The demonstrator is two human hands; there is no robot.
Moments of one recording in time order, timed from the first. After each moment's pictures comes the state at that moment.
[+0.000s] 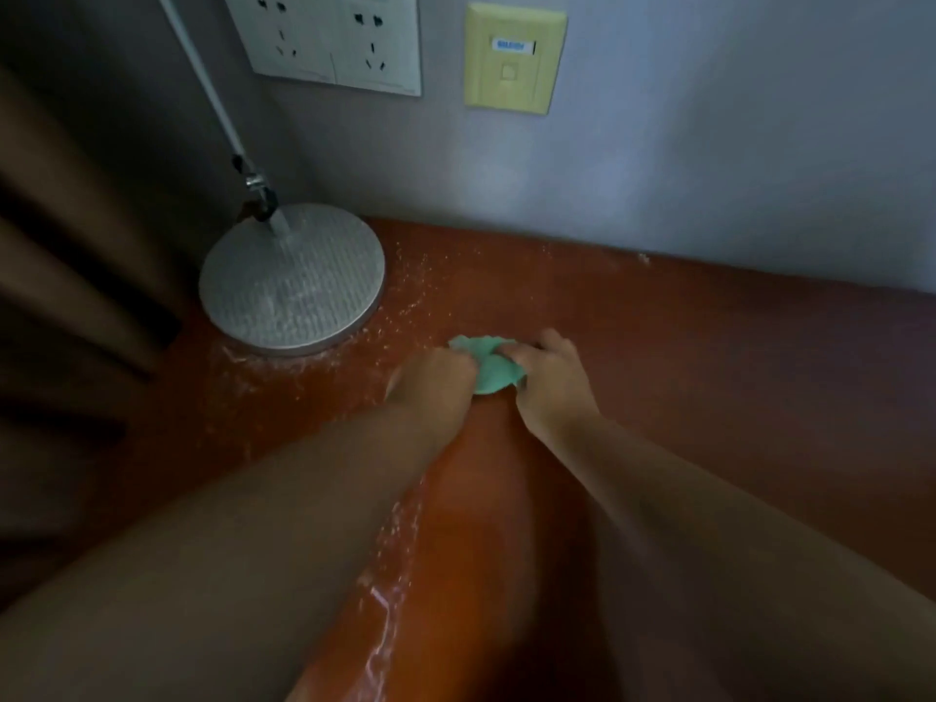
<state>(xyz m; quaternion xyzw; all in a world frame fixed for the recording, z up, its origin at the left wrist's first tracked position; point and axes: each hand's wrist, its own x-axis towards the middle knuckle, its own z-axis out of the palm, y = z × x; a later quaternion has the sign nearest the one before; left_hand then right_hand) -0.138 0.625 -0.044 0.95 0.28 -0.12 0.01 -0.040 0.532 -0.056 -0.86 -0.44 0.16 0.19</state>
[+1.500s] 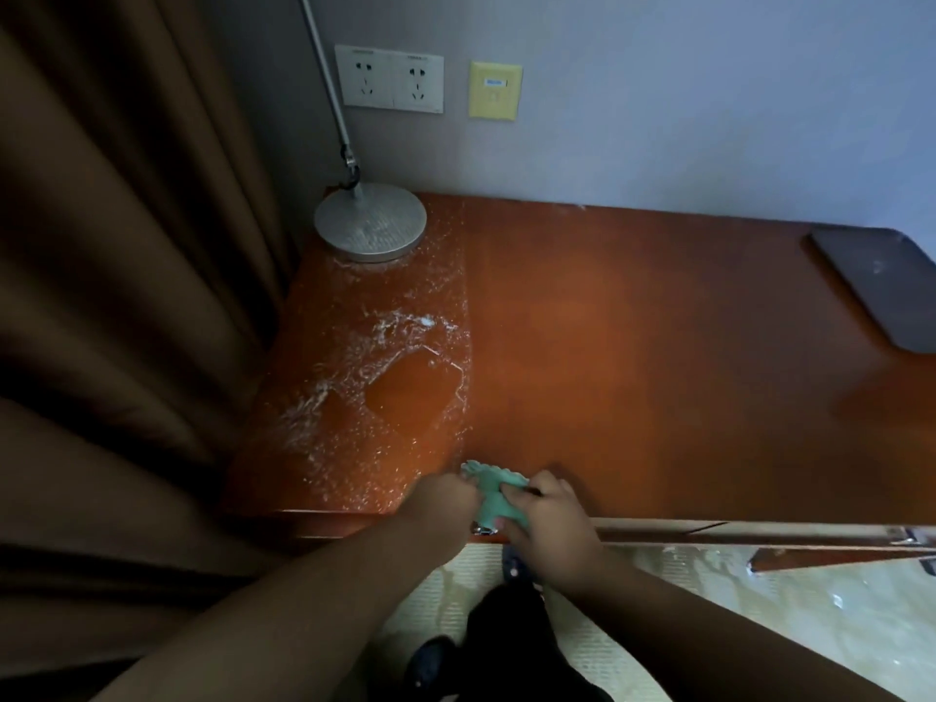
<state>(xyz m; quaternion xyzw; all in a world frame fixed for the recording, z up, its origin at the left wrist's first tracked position) -0.439 0.417 -0.031 0.97 0.09 -0.23 0.07 -0.359 0.285 -0.021 -0.87 -0.43 0.24 0.07</state>
